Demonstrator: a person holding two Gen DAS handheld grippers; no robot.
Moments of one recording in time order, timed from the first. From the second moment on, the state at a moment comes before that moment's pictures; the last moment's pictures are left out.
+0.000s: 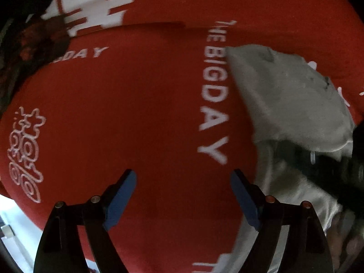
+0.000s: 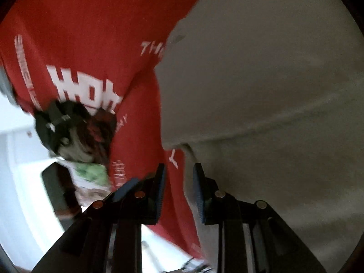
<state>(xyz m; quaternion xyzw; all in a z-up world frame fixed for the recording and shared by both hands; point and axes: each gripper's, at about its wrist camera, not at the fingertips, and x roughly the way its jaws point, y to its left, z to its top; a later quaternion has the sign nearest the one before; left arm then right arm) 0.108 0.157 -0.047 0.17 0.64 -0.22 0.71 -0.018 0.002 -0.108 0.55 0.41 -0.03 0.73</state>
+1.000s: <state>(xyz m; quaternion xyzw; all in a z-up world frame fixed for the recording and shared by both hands) 0.109 0.099 -0.071 0.24 0.61 -0.27 0.71 -0.188 -0.123 -0.071 0.47 0.43 -0.31 0.71</state>
